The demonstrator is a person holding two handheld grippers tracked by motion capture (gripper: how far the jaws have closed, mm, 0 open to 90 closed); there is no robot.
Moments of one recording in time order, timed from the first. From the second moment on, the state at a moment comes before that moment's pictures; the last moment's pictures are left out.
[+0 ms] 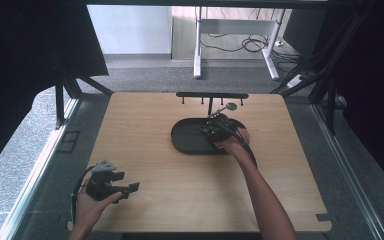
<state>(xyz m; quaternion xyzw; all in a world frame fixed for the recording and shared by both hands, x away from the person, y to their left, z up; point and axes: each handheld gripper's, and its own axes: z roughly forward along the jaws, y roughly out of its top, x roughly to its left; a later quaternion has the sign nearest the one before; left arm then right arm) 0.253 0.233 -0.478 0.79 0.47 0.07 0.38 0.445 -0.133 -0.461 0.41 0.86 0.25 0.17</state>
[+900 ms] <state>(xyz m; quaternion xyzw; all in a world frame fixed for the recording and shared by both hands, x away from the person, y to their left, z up) 0.252 0.227 -0.479 0.80 0.46 0.07 0.38 0.345 -0.189 -0.460 0.37 0.85 0.34 0.14</state>
